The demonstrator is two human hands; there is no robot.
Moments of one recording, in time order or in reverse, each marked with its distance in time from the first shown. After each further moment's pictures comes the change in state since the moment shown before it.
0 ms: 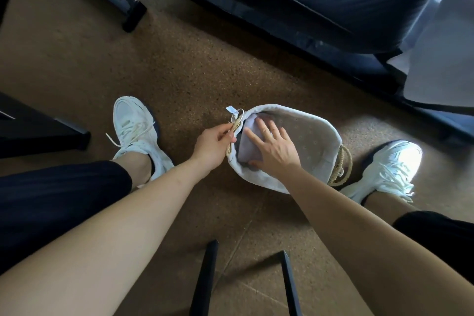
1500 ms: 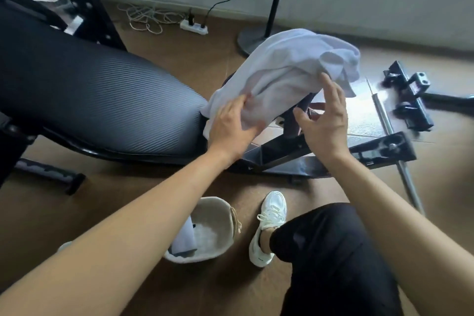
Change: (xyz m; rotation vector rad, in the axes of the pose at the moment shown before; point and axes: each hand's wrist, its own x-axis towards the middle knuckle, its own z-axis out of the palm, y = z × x) left_hand -0.259 0.346 0.106 0.259 0.141 1.197; right_hand -0.378 0.148 -0.364 0.700 1.354 0.623
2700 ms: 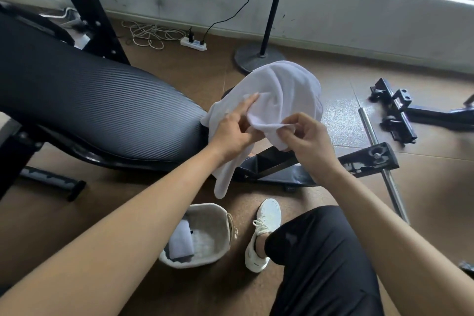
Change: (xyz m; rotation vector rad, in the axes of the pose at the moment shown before) left_hand -0.009 0.037 -0.036 -0.406 -0.186 0.026; right_hand -0.036 -0.056 -0.029 0.270 -0.312 0.132
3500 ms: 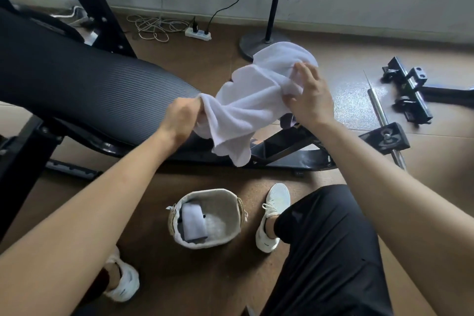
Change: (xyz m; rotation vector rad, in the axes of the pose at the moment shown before) left_hand -0.038 0.016 -0.085 0.178 0.164 -0.295; right_hand 0.069 0.025 -0.008 -0.593 0.122 -0.120
